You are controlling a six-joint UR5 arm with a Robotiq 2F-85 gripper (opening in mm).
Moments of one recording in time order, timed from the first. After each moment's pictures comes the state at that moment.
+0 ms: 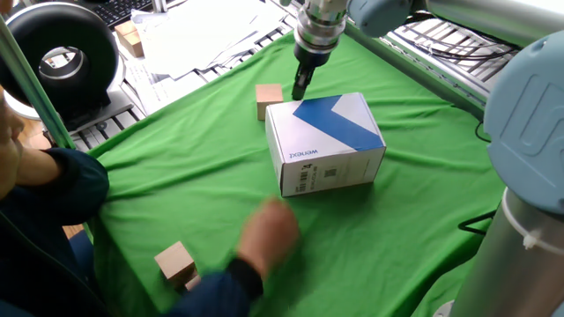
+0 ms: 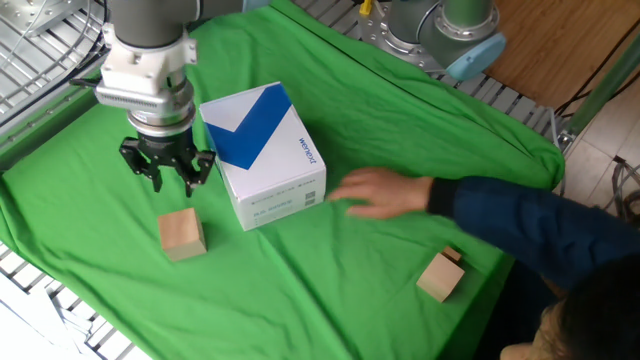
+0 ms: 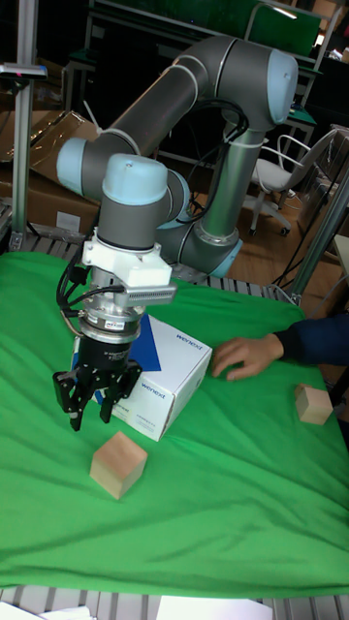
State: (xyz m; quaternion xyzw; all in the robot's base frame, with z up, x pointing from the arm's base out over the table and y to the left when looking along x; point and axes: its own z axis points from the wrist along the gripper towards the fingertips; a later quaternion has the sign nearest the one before) arm 0.618 -0.086 0.055 -0.31 0.95 -0.02 0.10
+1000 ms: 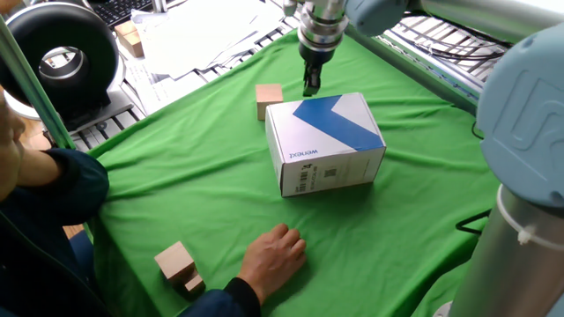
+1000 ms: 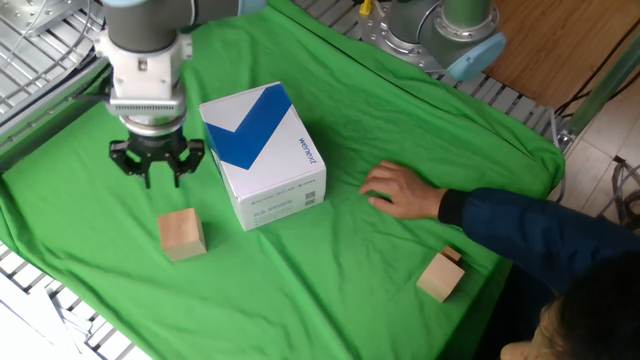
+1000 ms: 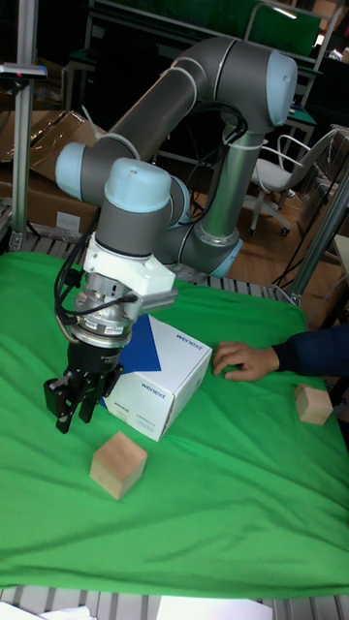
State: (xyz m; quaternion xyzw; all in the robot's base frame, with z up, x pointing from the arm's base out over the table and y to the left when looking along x) arm 0.634 -0.109 0.051 -0.42 0.90 -0.08 0.08
